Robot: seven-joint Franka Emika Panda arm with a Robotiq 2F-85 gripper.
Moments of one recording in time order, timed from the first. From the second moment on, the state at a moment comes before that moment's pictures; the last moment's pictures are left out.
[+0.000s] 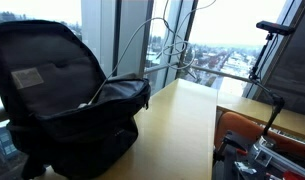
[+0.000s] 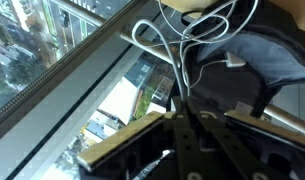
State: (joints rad) arm 0.07 -0.40 0.19 -2.09 -0.42 2.27 0.00
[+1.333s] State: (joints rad) arm 0.29 0.26 0.26 -1.49 -0.57 2.18 0.10
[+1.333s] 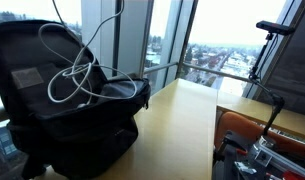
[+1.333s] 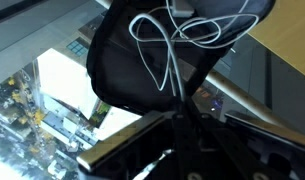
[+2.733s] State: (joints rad) arm 0.12 0.01 0.14 -1.94 -0.24 2.19 -0.50
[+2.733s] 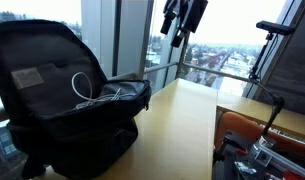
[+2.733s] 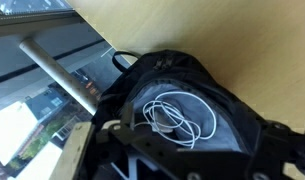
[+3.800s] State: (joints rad) arm 0.18 0.17 0.20 -1.93 -0.23 2.26 -0.99
